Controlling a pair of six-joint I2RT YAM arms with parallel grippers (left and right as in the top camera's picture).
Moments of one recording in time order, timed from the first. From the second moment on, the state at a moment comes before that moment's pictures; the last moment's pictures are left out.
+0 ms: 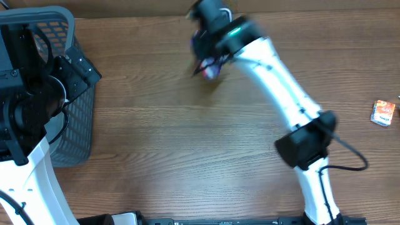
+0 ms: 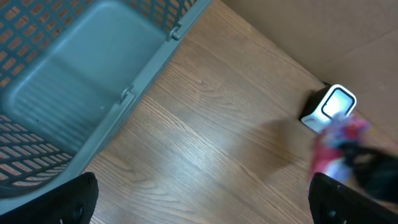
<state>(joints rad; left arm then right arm) 0.14 1.50 2.31 -1.69 -0.09 -0.54 0.51 2.30 2.50 -1.11 -0.10 0.25</state>
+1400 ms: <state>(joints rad) 0.14 1.50 2.31 -1.69 -0.09 -0.54 0.18 2.58 2.35 0.09 -1.19 1.06</state>
